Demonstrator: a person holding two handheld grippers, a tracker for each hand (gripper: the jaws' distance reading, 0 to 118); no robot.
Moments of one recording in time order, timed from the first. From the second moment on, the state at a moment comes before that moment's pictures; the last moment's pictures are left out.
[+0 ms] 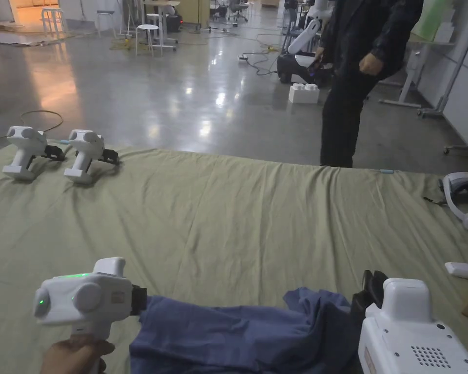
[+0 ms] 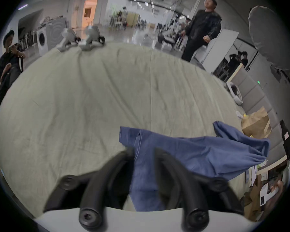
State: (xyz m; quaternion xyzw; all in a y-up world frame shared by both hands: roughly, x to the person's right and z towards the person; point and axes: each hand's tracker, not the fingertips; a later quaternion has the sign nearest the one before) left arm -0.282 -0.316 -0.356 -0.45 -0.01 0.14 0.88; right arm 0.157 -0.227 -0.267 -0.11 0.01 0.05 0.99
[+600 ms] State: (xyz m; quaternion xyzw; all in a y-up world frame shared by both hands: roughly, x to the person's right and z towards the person) left arm -0.245 -0.384 -0.428 -0.51 0.05 0.07 0.86; right arm 0.191 -0.255 -0.299 -0.17 -0.01 0.05 0.98
